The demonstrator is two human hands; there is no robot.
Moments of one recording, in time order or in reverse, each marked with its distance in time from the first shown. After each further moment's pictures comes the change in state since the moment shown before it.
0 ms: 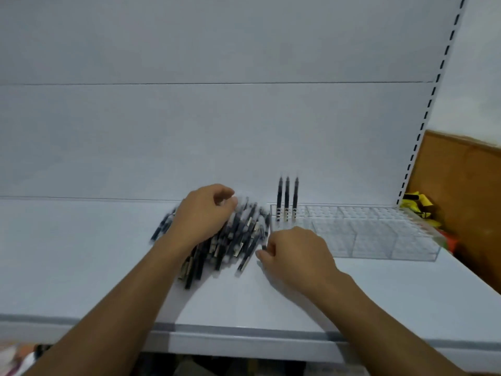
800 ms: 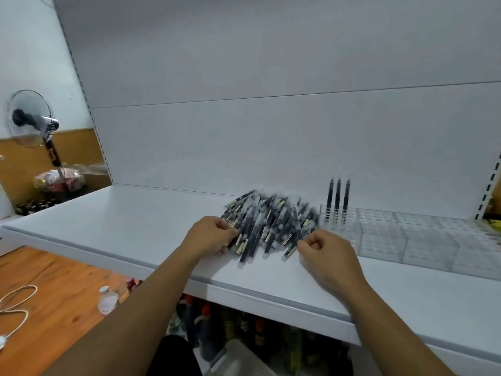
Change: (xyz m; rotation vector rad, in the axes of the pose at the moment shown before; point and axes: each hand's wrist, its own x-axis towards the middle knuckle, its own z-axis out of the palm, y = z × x) left_hand -0.075 -0.058 -0.042 0.013 0.030 -0.466; right_hand -0.017 -0.005 0.024 0.672 0.081 0.145
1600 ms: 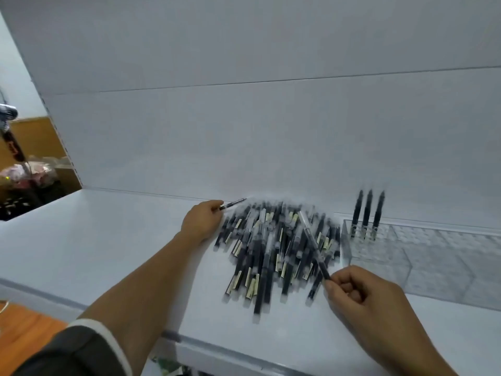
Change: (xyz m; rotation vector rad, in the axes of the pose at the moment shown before) left_hand 0.171 -0.039 0.011 0.204 0.060 0.138; right_hand 0.001 0.002 0.002 0.155 -0.081 0.049
